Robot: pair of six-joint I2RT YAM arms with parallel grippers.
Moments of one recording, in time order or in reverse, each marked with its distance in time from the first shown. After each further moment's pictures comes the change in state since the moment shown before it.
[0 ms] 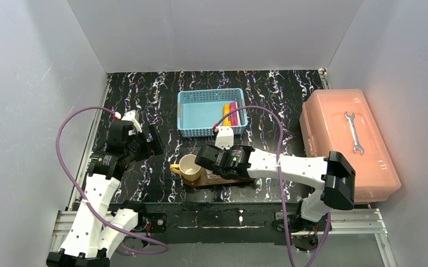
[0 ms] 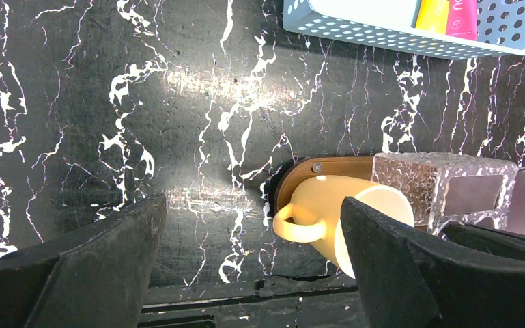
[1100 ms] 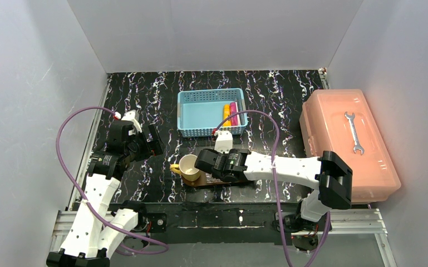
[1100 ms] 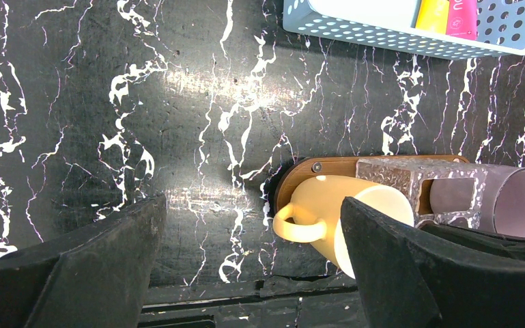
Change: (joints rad) left arm 0.000 0.000 0.000 0.000 0.000 0.000; right arm 0.008 0.023 -0.063 0.048 -0.031 0.036
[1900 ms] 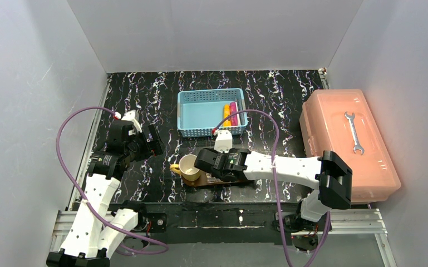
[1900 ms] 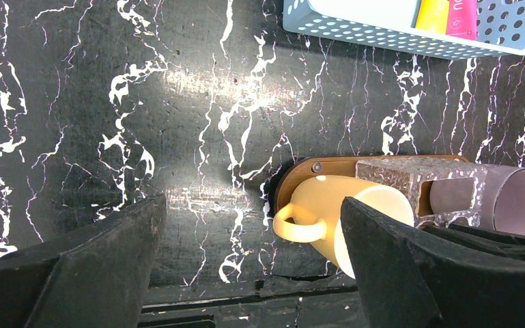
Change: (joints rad) left arm 0.000 0.000 0.000 0.000 0.000 0.000; right arm 0.000 0.003 0.006 -0.002 0.001 -0.004
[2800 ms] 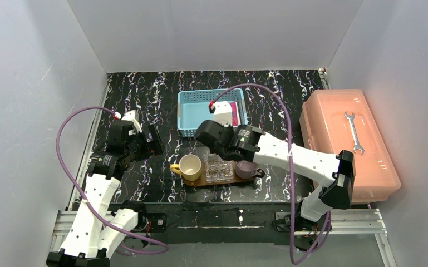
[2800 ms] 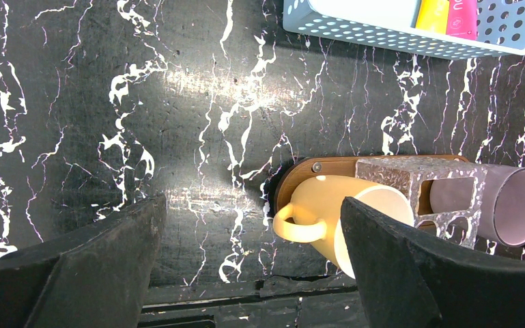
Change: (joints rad) left arm 0.000 0.000 0.000 0.000 0.000 0.000; right arm -0.062 -0.014 0.330 -0.150 0.088 -0.237
